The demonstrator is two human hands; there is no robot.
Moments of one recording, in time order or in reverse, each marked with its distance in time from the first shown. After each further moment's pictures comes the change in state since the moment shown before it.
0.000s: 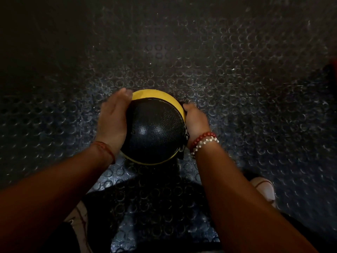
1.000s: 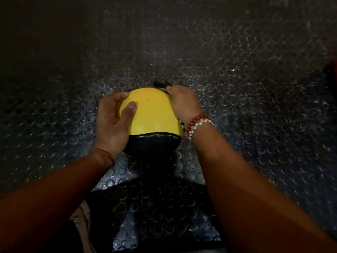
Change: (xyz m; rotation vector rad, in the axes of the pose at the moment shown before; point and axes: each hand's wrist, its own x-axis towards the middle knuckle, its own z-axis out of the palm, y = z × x) left_hand -0.013 -0.011 -0.007 0.170 0.067 0.242; right_hand -0.006 -0.036 0.017 -0.386 -0.093 -0.542
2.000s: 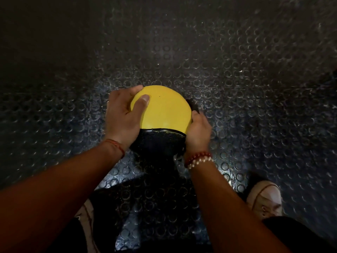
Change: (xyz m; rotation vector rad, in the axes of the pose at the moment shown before) left_hand 0.014 0.011 0.007 0.112 -0.004 -0.016; right_hand -0.040 0.040 0.027 0.538 0.380 0.366
